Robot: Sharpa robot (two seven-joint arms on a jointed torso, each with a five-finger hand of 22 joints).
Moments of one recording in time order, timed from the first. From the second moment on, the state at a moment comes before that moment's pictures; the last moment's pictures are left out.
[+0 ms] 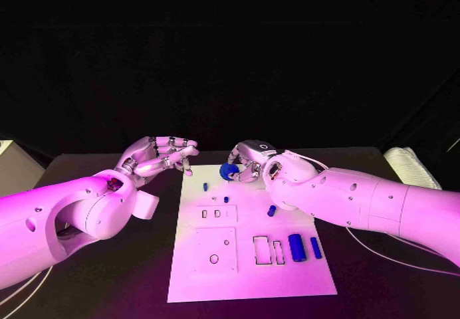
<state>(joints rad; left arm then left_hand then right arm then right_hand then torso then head) 1.26 -1.01 -0.01 1.70 -0.18 -0.30 0.36 1.50 -0.11 0.15 0.29 0.05 0.83 0.21 0.23 0.26 1.07 0.15 0.10 0.09 0.99 0.08 0.72 0.66 0.18 1.02 0.17 0.72 0.39 1.33 -0.42 -0.18 1.15 -1.45 -0.46 -0.13 1.24 -0.21 0.49 0.07 0.19 1.04 0.14 0.12 0.37 1.47 0.05 1.57 1.31 1.46 -0.02 1.57 1.31 0.02 1.47 0.09 1.54 1.31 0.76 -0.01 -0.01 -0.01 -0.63</state>
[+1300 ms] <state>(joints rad) 1.26 -1.01 -0.01 1.69 -0.18 -0.30 0.36 1.50 -0.11 0.15 0.29 0.05 0.83 0.21 0.23 0.26 1.07 0.15 0.10 0.09 0.99 0.08 0.72 0.66 0.18 1.02 0.17 0.72 0.39 1.31 -0.38 -0.18 1.11 -1.47 -0.43 -0.15 1.21 -0.23 0.49 0.08 0.19 1.03 0.14 0.12 0.37 1.47 0.05 1.57 1.31 1.46 -0.02 1.57 1.31 0.02 1.47 0.09 1.54 1.31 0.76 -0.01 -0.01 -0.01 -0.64</state>
